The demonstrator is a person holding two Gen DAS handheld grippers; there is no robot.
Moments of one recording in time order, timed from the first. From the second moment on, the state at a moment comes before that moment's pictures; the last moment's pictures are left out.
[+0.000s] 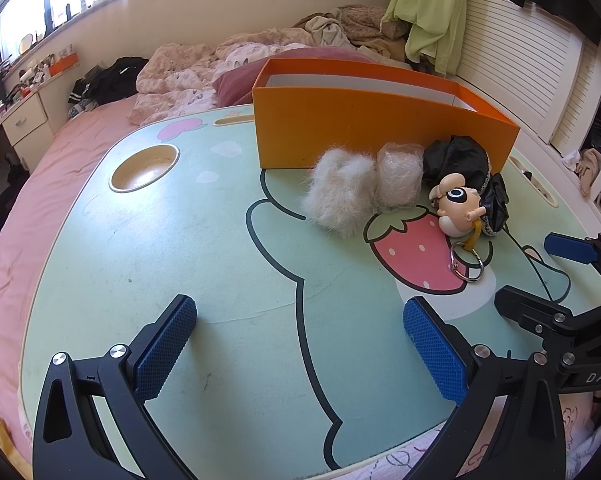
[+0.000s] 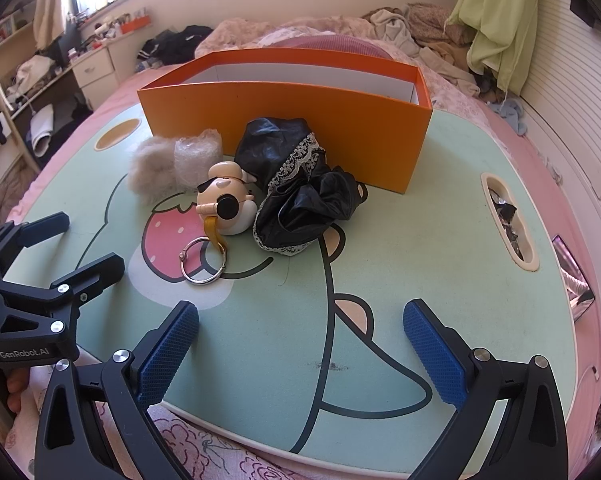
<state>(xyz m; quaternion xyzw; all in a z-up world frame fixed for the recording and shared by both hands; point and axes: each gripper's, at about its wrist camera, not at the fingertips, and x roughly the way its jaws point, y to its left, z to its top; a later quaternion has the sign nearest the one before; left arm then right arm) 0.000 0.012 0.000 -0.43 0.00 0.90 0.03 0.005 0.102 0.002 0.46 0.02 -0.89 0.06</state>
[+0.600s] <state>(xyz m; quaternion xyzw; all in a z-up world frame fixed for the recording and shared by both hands) 0.001 0.011 0.000 -0.43 0.00 0.90 0.03 0.007 0.117 0.013 0.43 -0.04 -0.90 0.08</state>
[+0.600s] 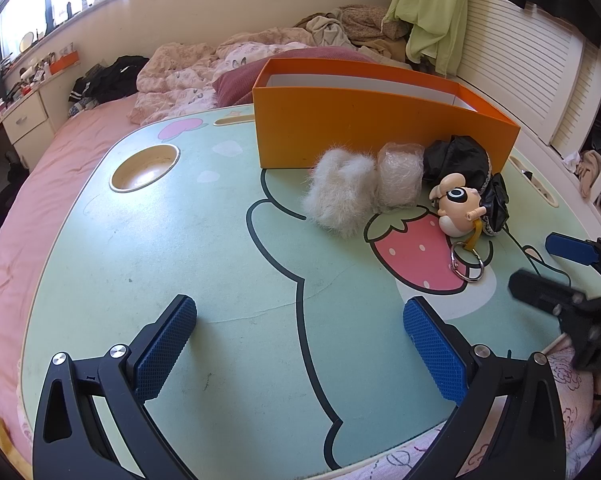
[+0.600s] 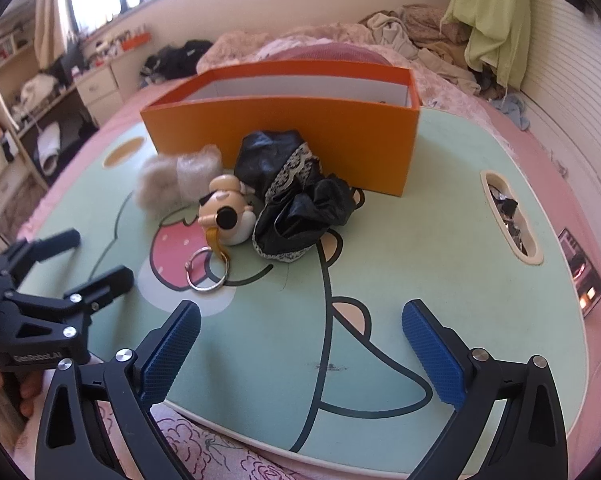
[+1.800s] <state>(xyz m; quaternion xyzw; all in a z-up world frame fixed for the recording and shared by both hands) 0.000 0.008 -0.002 -0.43 0.00 0.90 0.03 -0.004 0.116 0.042 0.30 -0.13 -0.92 0.22</state>
